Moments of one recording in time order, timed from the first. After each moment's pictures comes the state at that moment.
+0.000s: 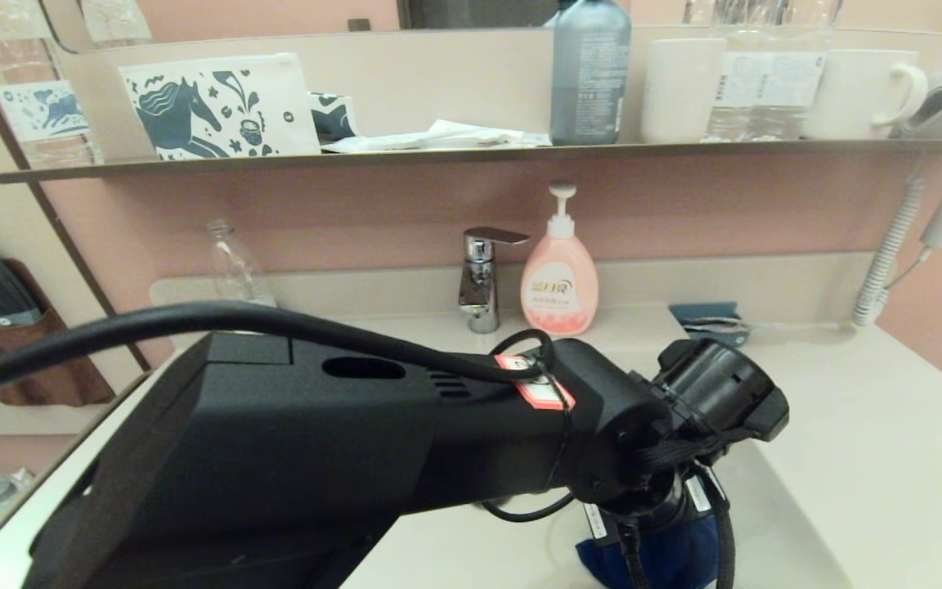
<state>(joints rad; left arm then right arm) -1.10 2.30 -1.89 0.61 0.18 -1.11 0.00 0.00 -0.02 0.03 0.00 -0.01</state>
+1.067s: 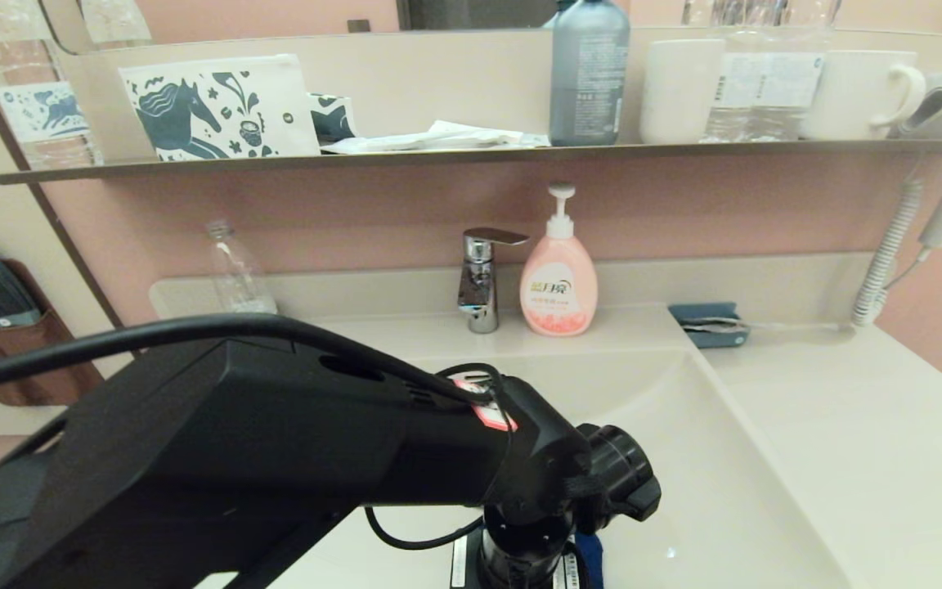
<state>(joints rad) -1.02 2.24 -1.54 0.86 0.23 -0.95 0.00 0.00 -0.02 0.03 0.00 -0.01</state>
